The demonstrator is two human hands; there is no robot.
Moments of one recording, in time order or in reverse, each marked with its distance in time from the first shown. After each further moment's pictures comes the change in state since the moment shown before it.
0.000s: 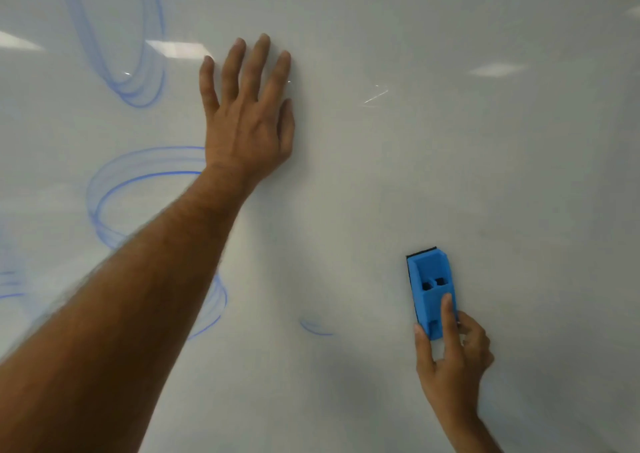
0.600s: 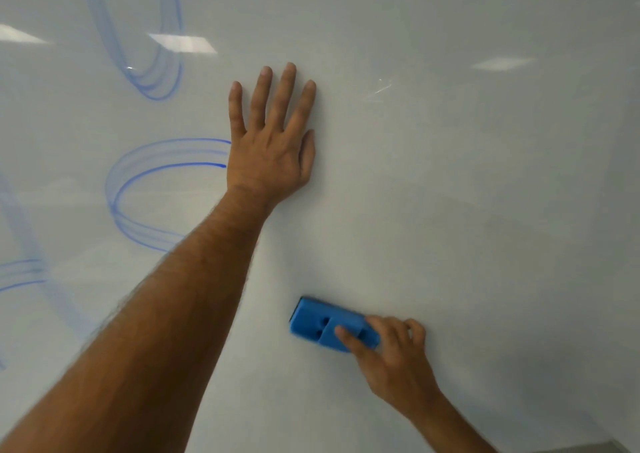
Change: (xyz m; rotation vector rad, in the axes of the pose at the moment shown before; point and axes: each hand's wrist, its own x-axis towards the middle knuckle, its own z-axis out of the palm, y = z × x) left_hand -0.036 0.010 0.006 0.040 -0.017 0.097; right_hand -0.036 -0.034 0.027 -0.148 -0.155 -0.763
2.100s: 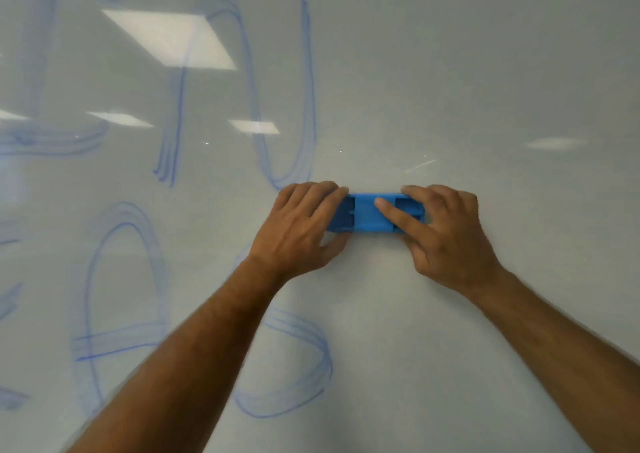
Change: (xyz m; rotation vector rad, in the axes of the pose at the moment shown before) left_hand -0.003 -0.120 -0.050 -0.176 0.099 0.254; right_hand 0.320 0.057 -0.073 -0.095 0.397 -0.191
